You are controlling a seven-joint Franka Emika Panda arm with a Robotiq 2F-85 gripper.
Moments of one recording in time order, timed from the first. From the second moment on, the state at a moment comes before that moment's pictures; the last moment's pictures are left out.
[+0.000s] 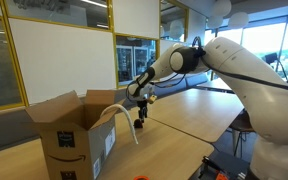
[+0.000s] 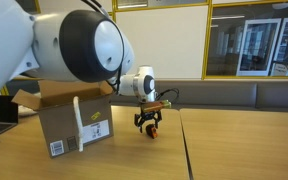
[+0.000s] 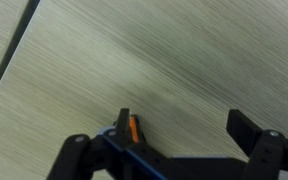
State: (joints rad) arm -0.16 0.90 0.00 -1.30 -0.11 2.12 -0.68
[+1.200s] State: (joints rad) arm -0.20 1.14 0.03 -0.96 -0.11 2.08 -0.99
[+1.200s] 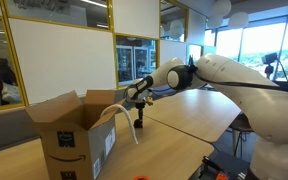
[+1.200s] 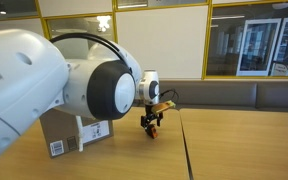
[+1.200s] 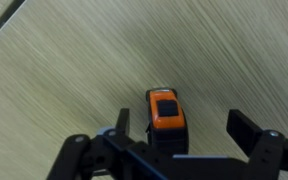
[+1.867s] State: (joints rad) arm -0.20 1.23 0.05 -0.81 -0.09 2.00 -1.05
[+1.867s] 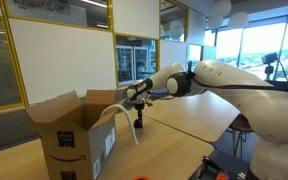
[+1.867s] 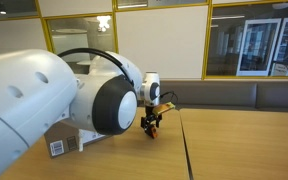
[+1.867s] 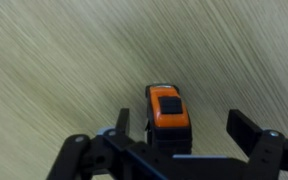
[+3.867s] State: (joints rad) arm -0.04 1.11 0.00 -0.75 -0.11 1.96 -0.75
